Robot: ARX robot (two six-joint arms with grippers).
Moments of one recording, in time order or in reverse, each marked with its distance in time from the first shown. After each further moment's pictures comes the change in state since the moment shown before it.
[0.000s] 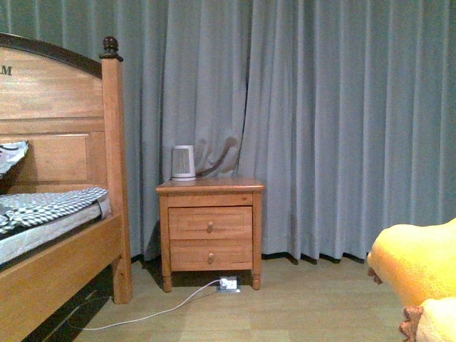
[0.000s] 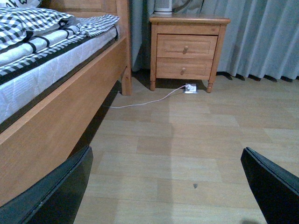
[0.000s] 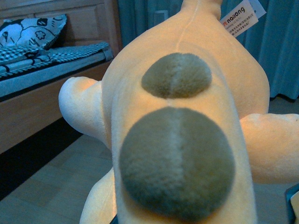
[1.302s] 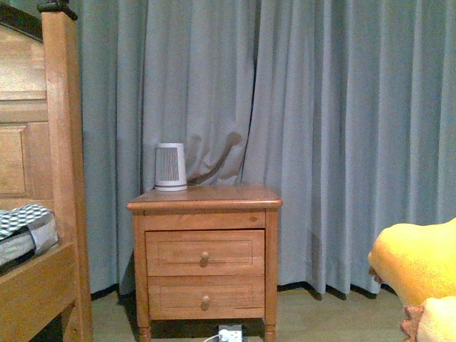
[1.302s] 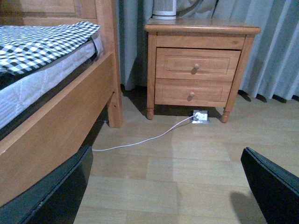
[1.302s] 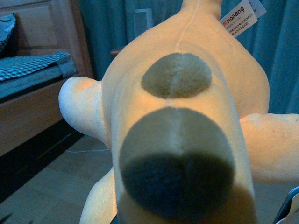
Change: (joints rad) left arm 0.000 0.000 0.000 0.000 0.000 0.000; right arm 0.000 0.000 0.000 0.000 0.000 0.000
